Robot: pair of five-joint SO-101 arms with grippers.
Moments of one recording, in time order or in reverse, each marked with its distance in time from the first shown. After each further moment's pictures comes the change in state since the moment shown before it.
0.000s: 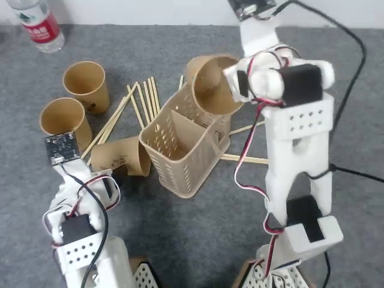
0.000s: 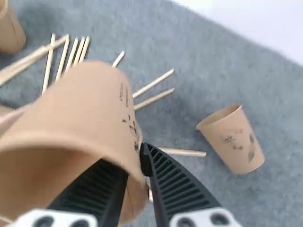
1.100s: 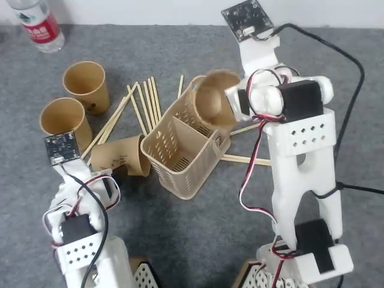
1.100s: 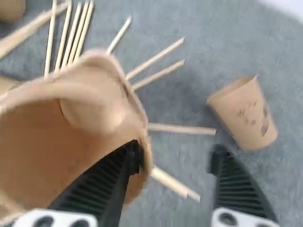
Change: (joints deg) left arm 0.0 0.0 0.0 -0.2 0.0; right arm 0.0 -12.0 17.9 -6.1 -1.5
